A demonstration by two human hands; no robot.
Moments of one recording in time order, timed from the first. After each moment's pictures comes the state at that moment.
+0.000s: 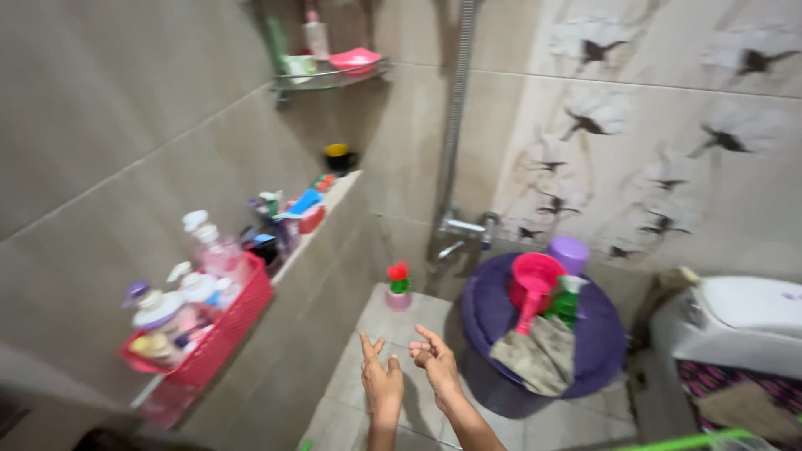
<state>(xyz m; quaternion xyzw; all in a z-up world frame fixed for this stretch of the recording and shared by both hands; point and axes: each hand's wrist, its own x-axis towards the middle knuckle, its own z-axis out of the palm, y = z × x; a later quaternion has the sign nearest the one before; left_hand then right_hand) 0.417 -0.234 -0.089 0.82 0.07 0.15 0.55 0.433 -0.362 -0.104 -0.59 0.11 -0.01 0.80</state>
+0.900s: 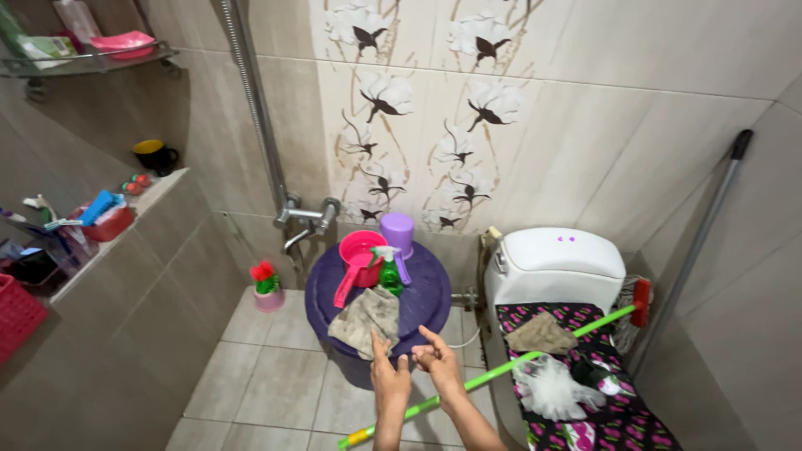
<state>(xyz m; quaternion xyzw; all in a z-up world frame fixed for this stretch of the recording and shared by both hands) 0.260 -0.631 -0.132 0.78 -0.02 0.05 0.62 0.232 -0.751 -0.131 -0.60 0.20 -0.11 0.77</state>
